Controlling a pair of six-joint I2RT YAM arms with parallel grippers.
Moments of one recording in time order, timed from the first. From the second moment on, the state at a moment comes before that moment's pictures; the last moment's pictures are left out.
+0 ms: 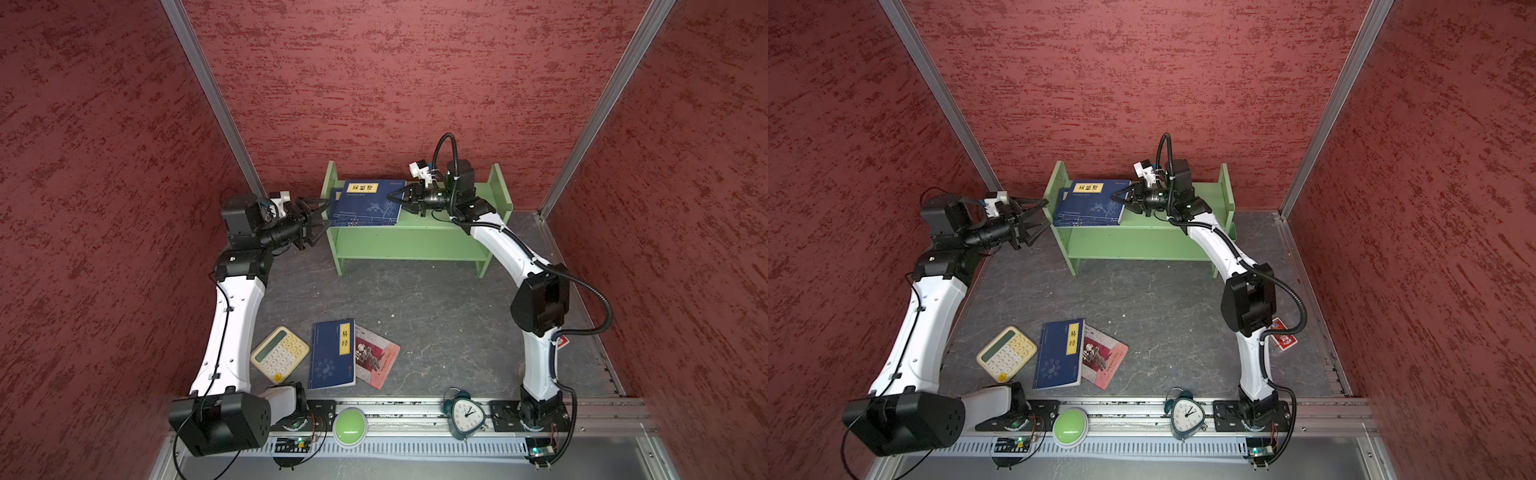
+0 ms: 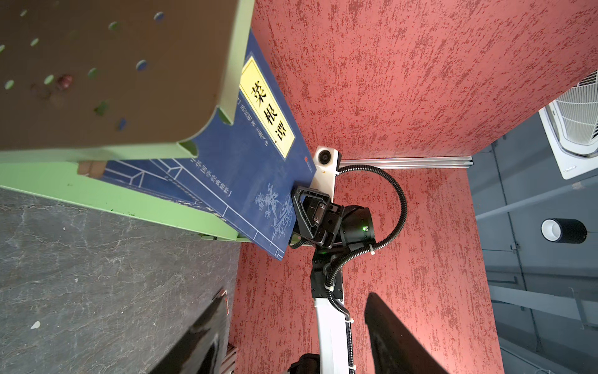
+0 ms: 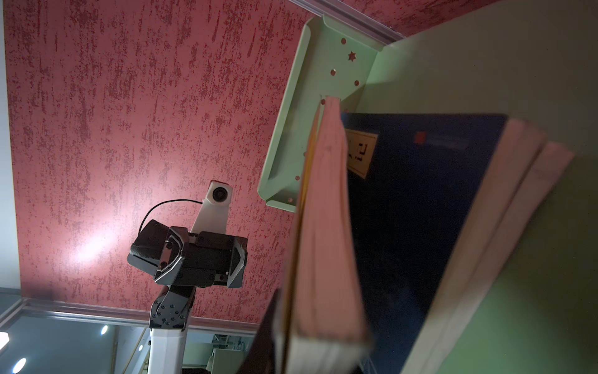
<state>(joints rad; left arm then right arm) 0.13 1.23 1.32 -0.36 0.91 -1.26 0.39 2.09 2.05 -0.11 -1.01 1.05</state>
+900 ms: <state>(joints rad) 0.12 1.23 1.32 -0.34 0.92 -1.26 0.37 2.25 2.46 -0.63 -0.88 0.82</state>
